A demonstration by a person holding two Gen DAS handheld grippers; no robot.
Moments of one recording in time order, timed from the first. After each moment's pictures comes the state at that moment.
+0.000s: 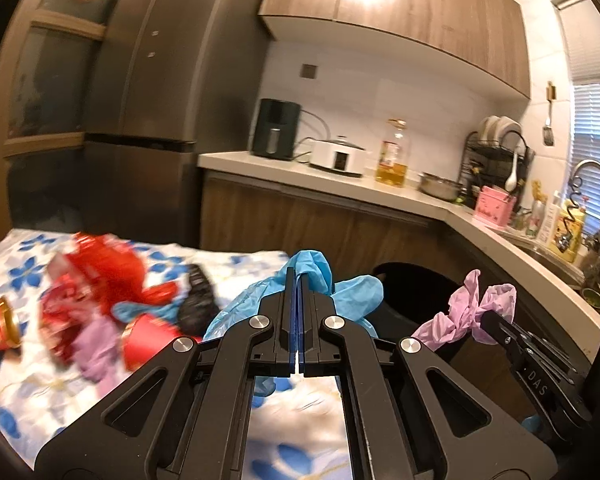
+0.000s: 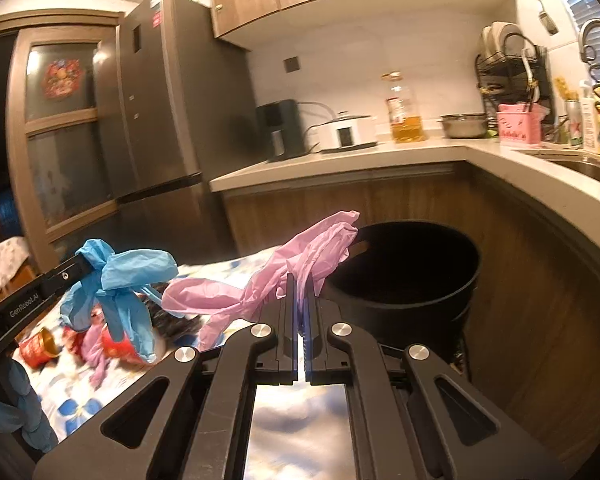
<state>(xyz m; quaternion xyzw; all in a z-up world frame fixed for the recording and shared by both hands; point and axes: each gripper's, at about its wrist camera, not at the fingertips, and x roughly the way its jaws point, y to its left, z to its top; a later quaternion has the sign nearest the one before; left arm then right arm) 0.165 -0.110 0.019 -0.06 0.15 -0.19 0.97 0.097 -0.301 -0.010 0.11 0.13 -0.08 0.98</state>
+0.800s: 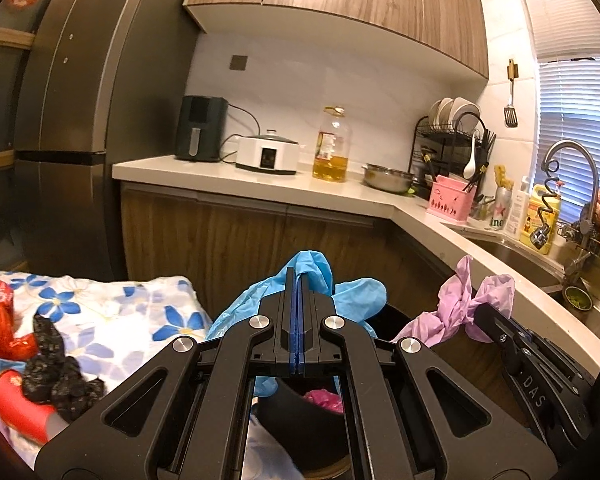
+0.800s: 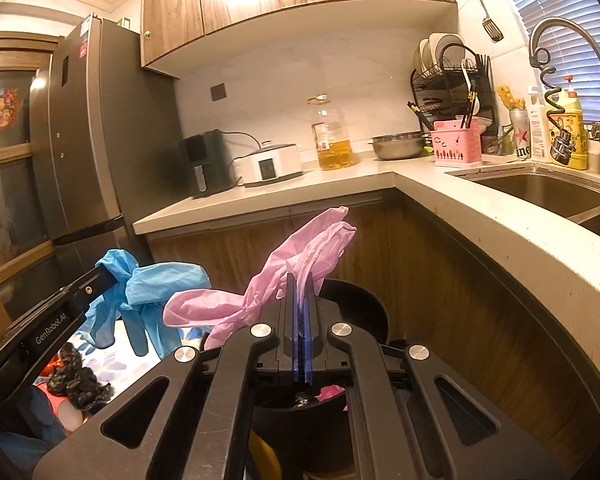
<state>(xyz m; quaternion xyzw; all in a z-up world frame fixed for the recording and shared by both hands) 0.235 -0.266 0.030 -0.04 0.15 -0.28 0.95 0.131 -0.398 0.008 0.13 0.10 -0.19 0.97</state>
